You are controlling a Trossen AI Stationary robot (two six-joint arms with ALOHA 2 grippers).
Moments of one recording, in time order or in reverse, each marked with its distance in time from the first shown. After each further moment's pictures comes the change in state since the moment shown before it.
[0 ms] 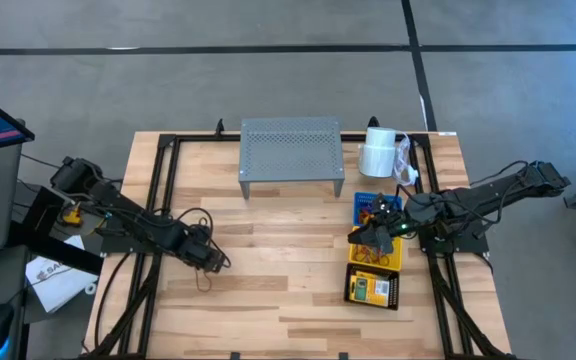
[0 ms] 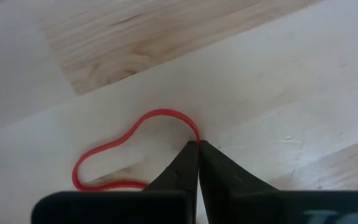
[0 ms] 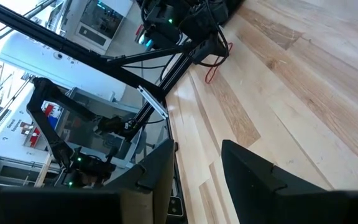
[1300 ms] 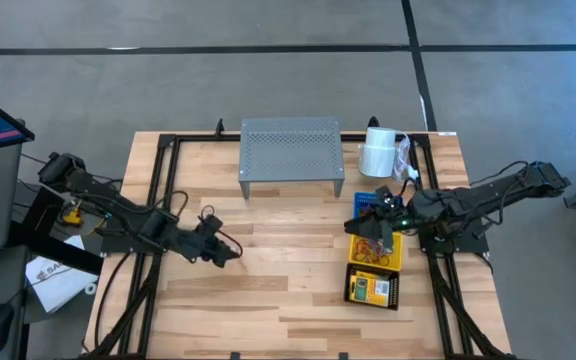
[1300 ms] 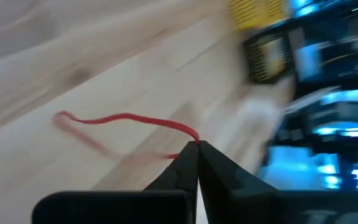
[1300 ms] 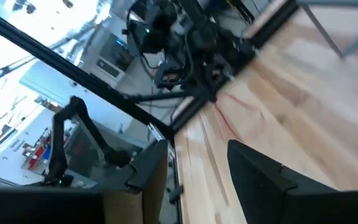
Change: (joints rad) left arm -0.002 -0.287 0.047 0.396 -0.309 0.245; right arm -0.009 0.000 -0.001 0.137 0.110 -0.094
